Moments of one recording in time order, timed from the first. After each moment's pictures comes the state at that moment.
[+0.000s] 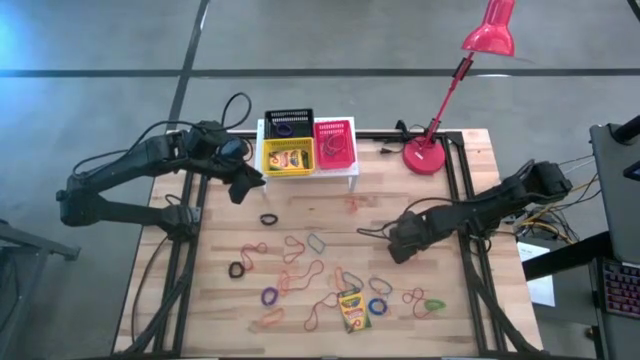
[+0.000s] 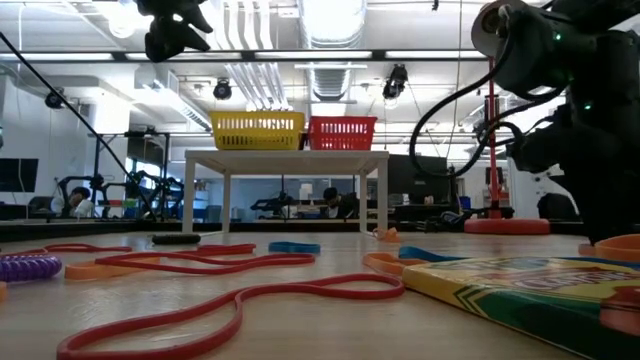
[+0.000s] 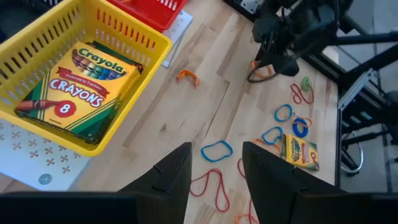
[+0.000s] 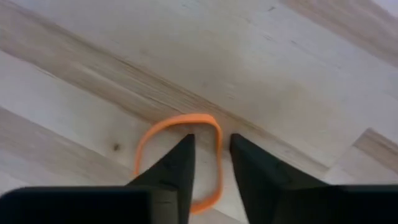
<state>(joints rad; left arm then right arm) 0.35 1.01 1.16 -0.87 0.22 -0.34 0.24 1.43 0.60 -0.70 -0.02 1.33</state>
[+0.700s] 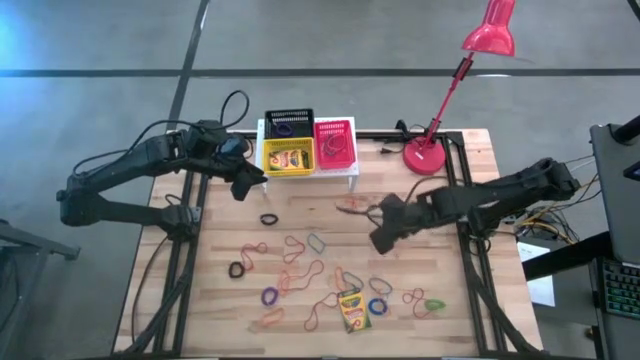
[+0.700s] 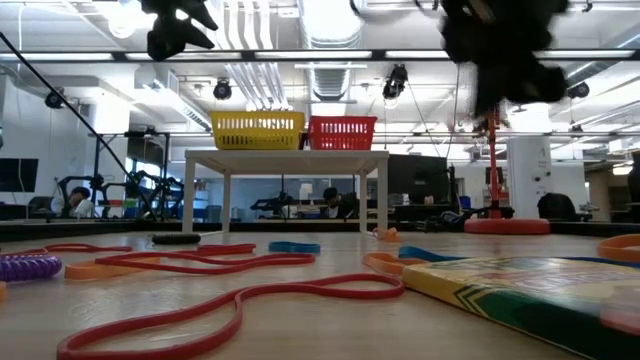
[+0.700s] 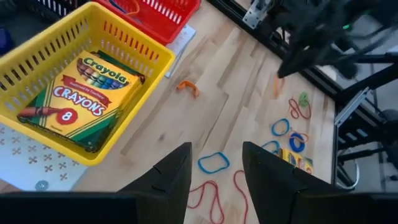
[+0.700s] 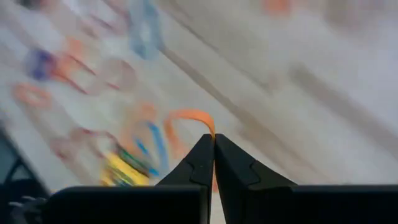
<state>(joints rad) 0.35 1.01 1.16 -0.84 0.20 -0.40 0.19 1.31 1.01 -0.76 0.11 1.11</state>
